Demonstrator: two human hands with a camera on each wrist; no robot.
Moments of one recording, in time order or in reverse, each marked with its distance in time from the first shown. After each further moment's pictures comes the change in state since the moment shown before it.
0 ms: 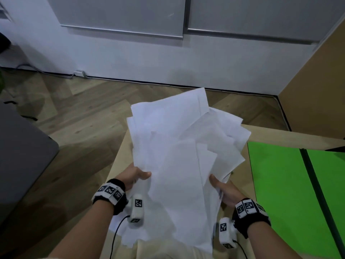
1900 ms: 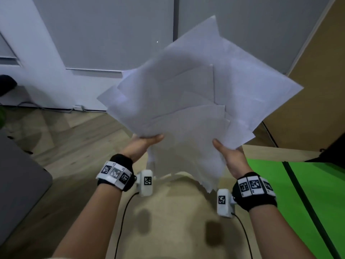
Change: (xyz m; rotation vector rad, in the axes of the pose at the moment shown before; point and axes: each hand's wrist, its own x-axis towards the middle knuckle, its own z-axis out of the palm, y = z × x) left_hand -0.062 0.153 0.050 -0.020 -0.116 0.671; right_hand -0.067 -0.160 0.066 -0.037 0.272 -0.614
